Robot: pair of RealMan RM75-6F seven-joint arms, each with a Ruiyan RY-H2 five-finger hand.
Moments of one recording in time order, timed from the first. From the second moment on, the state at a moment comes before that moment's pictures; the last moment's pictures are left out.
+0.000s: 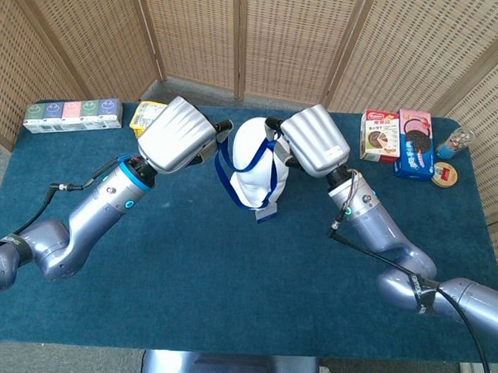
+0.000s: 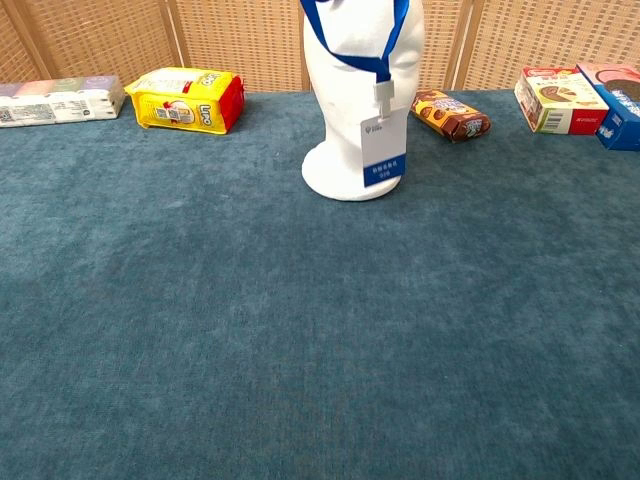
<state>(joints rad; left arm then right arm) -1.04 -1.14 -0.40 -1.63 1.35 1.00 0.30 0.99 -1.16 0.43 -1.59 -1.23 0.96 -0.17</state>
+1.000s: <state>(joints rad) -1.11 -1.17 -0.39 -1.51 1.27 0.95 0.33 1.09 -1.24 0.42 -1.42 -1.16 0.91 -0.21</state>
